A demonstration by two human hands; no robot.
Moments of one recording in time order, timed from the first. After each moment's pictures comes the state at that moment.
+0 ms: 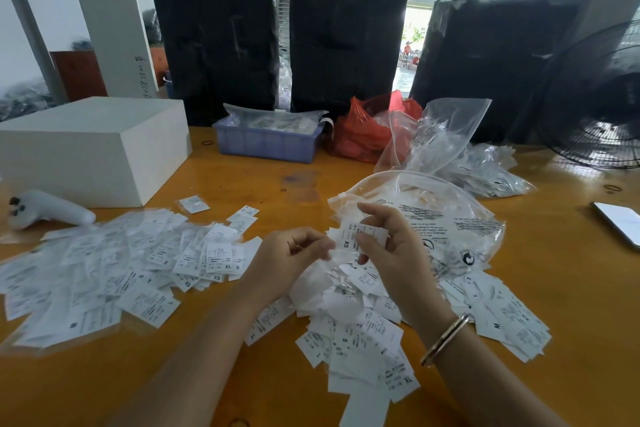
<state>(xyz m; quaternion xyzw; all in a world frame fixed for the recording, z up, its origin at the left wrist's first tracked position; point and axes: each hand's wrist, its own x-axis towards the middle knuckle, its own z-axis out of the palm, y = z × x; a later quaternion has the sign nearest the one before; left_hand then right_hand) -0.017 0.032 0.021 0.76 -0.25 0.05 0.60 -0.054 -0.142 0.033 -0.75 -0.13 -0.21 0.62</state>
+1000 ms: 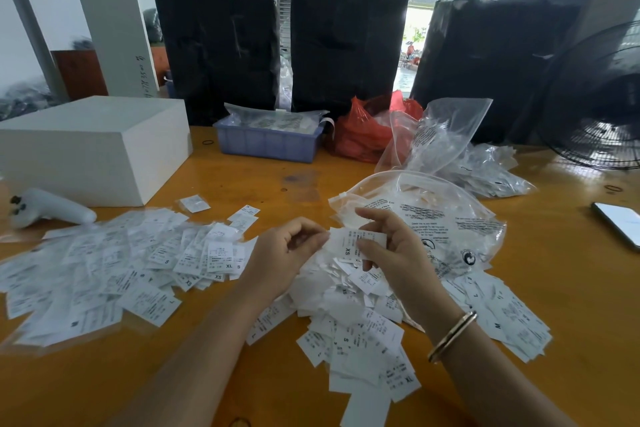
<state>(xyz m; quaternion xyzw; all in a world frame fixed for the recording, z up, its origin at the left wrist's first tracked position) -0.012 0.034 0.017 0.77 -0.24 0.13 0.58 -0.049 -0.149 0.032 -0.74 -0.10 -0.12 0.65</state>
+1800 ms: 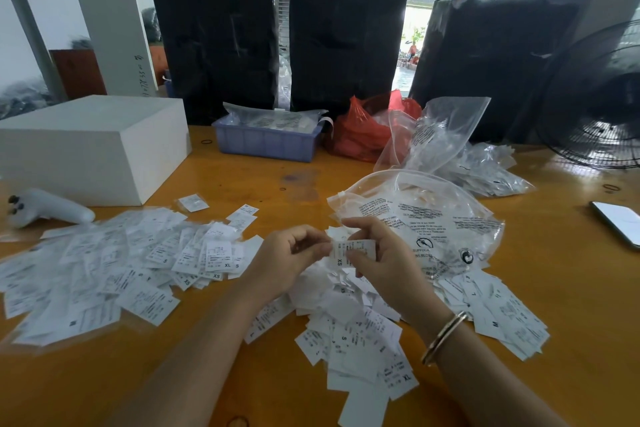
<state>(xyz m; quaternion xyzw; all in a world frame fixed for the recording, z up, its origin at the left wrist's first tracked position) -0.009 0.031 0.015 0.76 -0.25 0.04 0.60 -0.056 -0.141 0.033 -0.82 -0.12 -0.13 0.55</state>
